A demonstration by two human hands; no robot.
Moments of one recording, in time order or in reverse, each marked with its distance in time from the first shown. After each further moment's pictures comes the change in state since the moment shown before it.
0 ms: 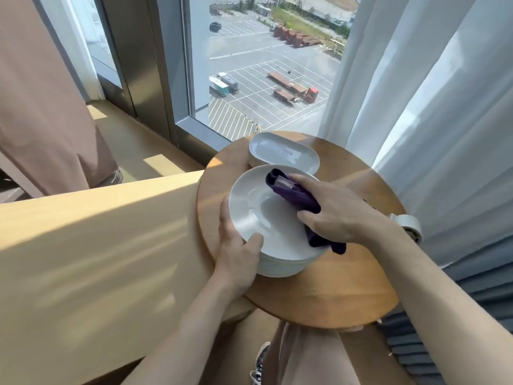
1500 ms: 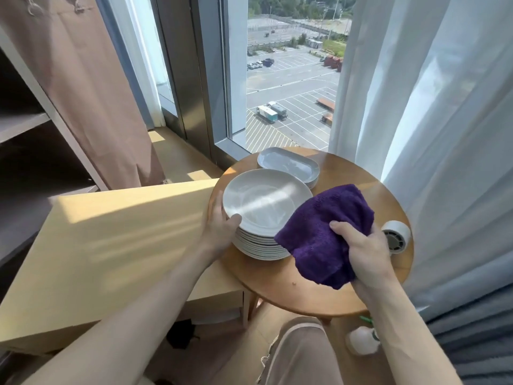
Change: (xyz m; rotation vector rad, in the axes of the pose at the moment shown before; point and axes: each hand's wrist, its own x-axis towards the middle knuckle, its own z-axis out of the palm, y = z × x) left_hand -0.020 0.036 0.004 0.156 0.138 -0.027; right_hand -0.116 0.044 0.018 1.469 0.440 0.242
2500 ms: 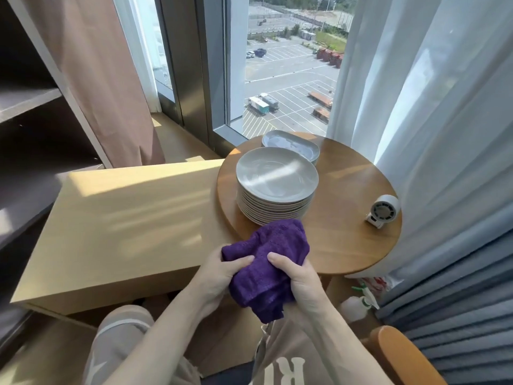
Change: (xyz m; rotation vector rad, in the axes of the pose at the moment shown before) left_hand -0.139 -0.057 -0.025 -0.411 -0.214 -0.353; right_hand -0.123 0.087 0.054 0.348 -0.271 0.410
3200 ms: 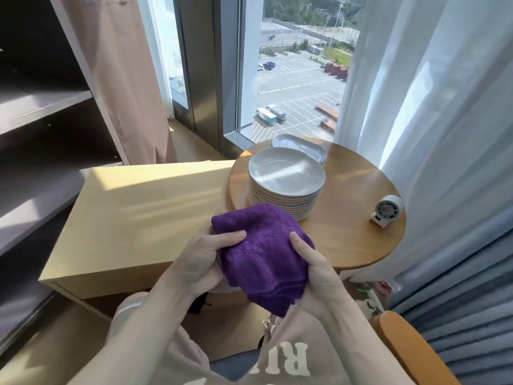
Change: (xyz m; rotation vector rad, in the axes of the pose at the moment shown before) left_hand -0.063 0.046 -0.015 -0.308 -0.241 0.211; right_hand -0.034 -0.015 0.008 0.081 -0.227 0.170
